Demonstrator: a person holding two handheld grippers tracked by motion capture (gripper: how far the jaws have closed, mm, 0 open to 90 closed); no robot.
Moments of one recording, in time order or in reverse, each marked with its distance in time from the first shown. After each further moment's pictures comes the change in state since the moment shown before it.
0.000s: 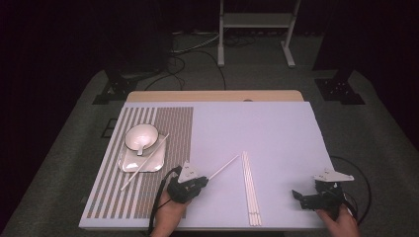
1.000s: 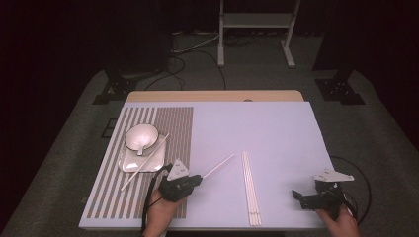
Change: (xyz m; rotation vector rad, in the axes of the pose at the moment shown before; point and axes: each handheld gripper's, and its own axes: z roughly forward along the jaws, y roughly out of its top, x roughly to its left) left arm 0.013 0.001 -0.023 -0.016 -0.015 -0.021; right arm 0.000 0.000 0.000 0.000 0.000 -0.001
